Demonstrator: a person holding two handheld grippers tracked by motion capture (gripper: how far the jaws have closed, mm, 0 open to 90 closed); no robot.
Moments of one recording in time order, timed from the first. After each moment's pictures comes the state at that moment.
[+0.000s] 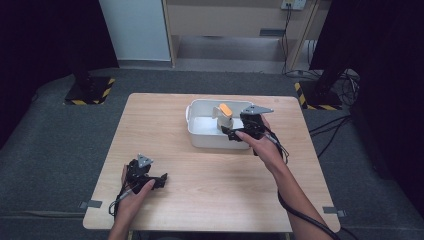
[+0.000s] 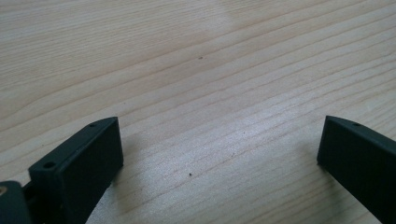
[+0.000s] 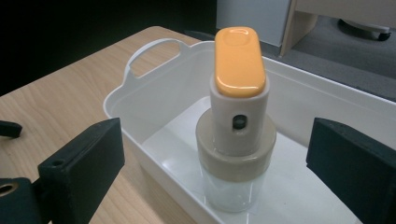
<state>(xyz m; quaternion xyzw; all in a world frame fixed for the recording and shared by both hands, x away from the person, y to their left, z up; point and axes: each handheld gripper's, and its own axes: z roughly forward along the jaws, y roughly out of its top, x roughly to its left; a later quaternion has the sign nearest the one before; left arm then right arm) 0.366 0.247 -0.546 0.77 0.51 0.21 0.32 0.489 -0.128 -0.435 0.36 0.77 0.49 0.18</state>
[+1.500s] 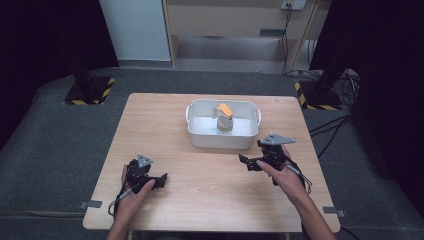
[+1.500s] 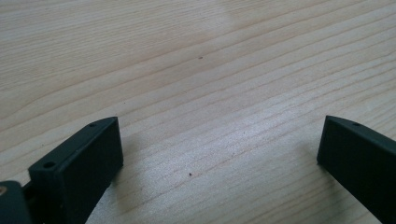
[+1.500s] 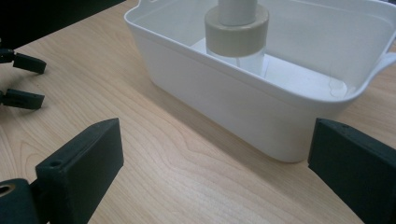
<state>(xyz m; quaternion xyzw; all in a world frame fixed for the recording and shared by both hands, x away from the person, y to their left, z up) 0.366 0.247 -0.546 0.77 0.51 0.21 0.32 0.409 -0.185 -0.467 0.38 0.78 0.47 0.17</state>
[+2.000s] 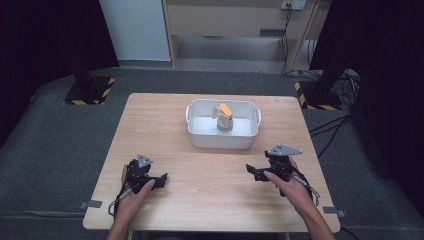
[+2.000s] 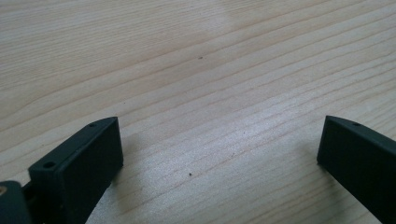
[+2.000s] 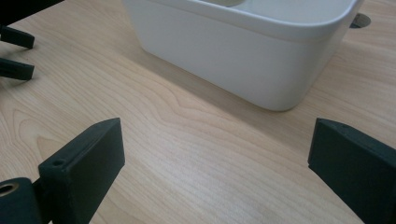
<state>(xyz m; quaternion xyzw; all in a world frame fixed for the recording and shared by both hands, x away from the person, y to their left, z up) 0.366 0.247 -0.546 0.77 0.51 0.21 0.32 0.387 -0.208 -0.489 0.40 0.78 0.45 0.16</state>
